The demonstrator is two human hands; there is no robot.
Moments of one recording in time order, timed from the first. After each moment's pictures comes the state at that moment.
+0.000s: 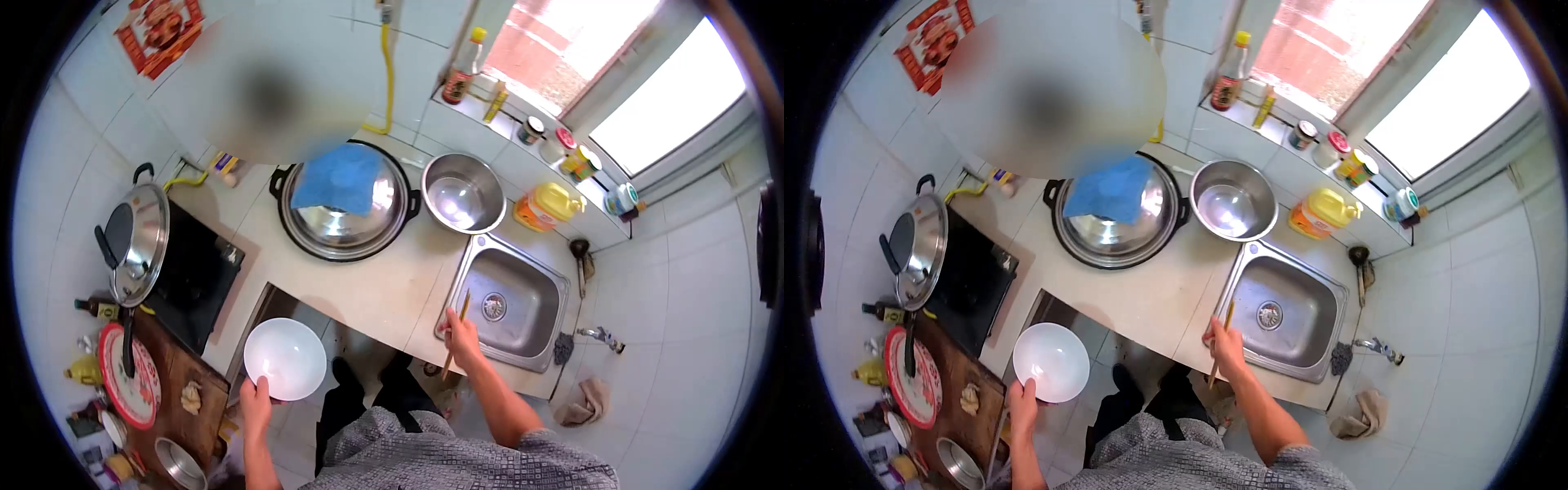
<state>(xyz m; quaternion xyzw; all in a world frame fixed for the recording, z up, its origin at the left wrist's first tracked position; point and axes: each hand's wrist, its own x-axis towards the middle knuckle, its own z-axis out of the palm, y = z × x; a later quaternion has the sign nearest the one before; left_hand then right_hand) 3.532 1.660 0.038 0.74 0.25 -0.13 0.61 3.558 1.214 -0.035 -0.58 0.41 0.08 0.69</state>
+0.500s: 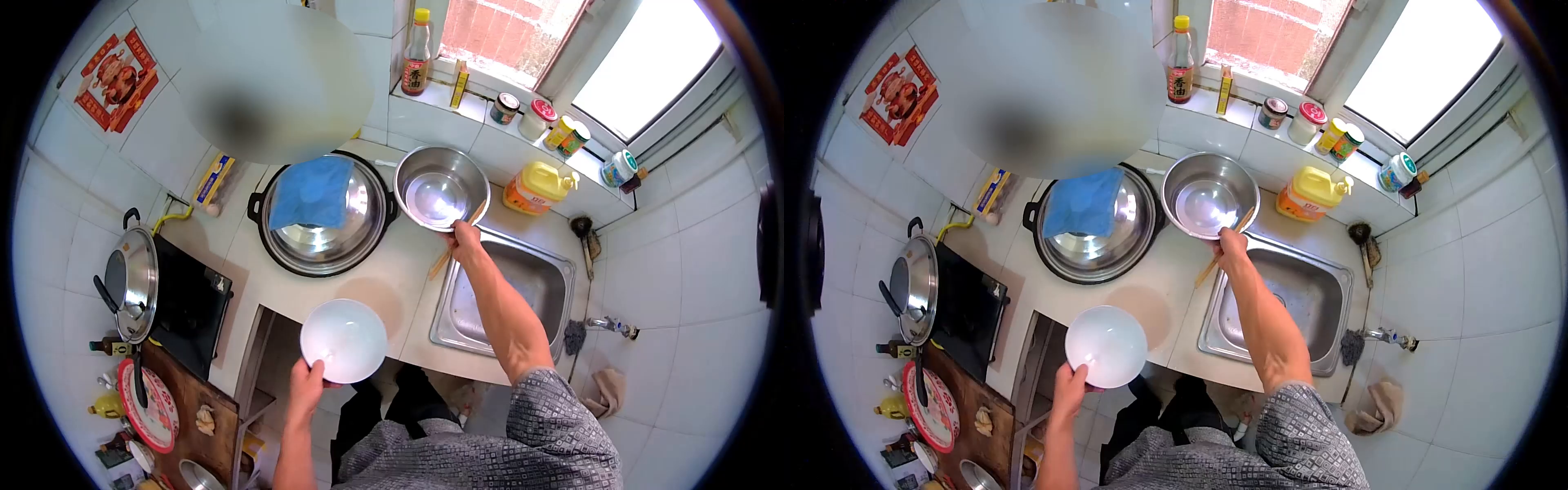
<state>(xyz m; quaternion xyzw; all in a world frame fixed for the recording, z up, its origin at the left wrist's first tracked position) 3.589 1.532 0.013 0.67 0.19 -0.25 0.67 3.776 1.101 -0.078 -0.45 0.50 -0.04 0.74</state>
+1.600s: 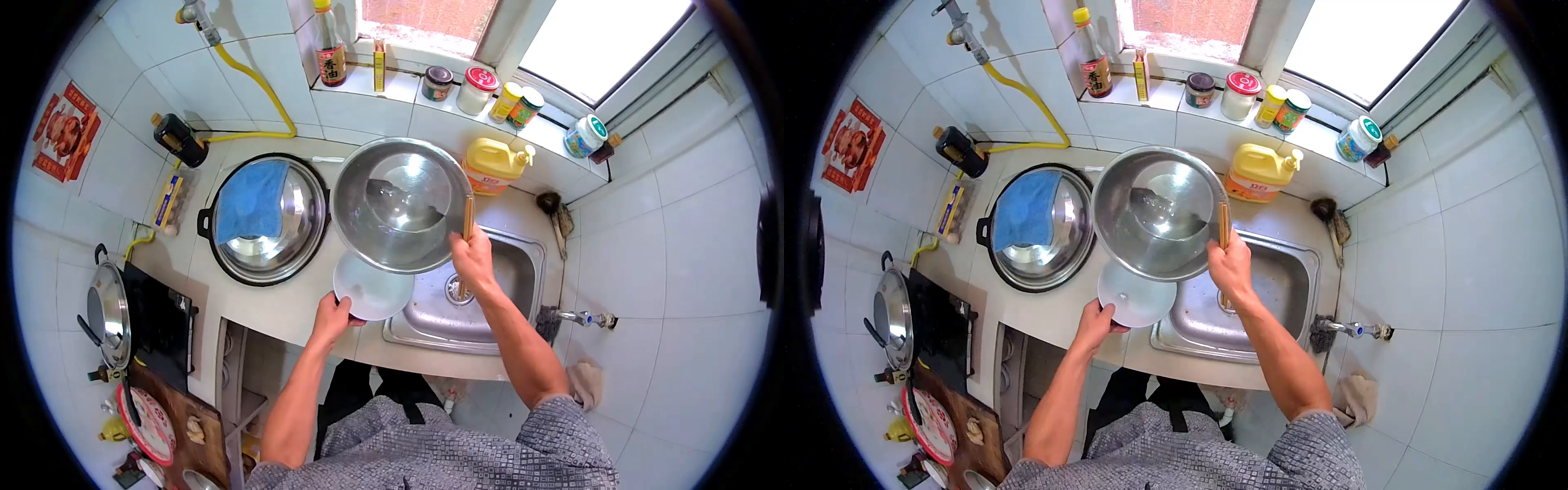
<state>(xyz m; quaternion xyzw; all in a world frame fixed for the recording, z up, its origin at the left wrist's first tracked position) 3.680 1.331 -0.025 0.65 0.08 -0.37 0.66 3.651 1.033 0.031 -0.79 0.31 -0.11 0.51</state>
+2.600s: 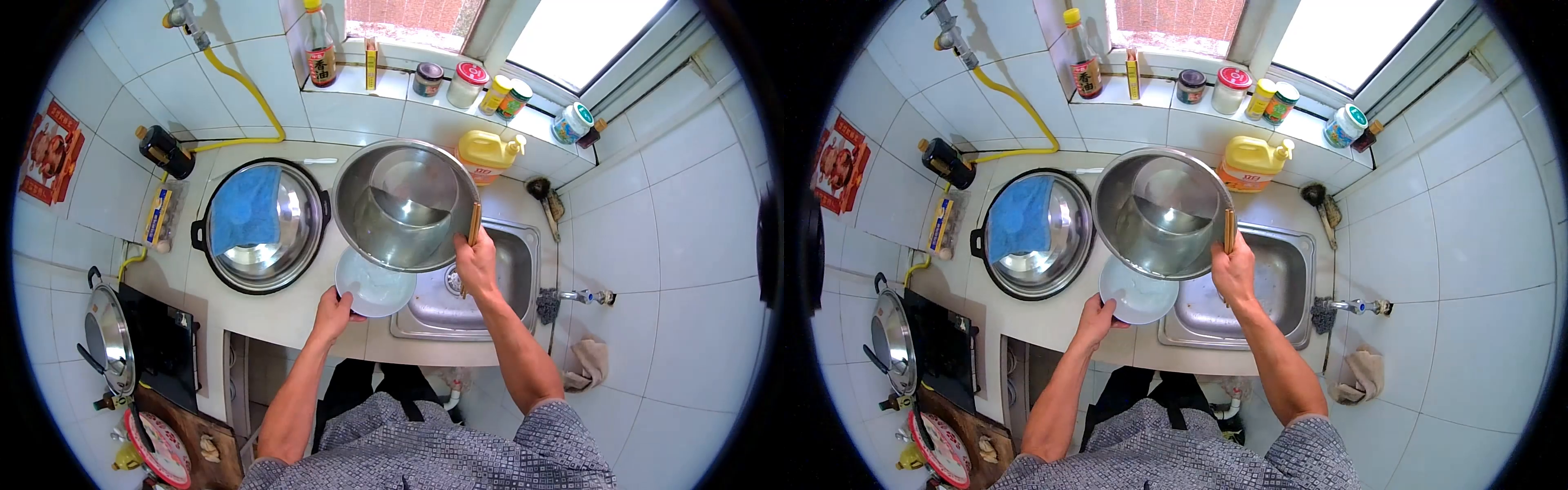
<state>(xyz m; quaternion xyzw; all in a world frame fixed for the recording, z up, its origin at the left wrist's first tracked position) 3.702 1.346 -0.032 0.65 0.02 -0.41 0.65 3.633 1.065 0.050 -0.76 0.32 -0.20 0.53</state>
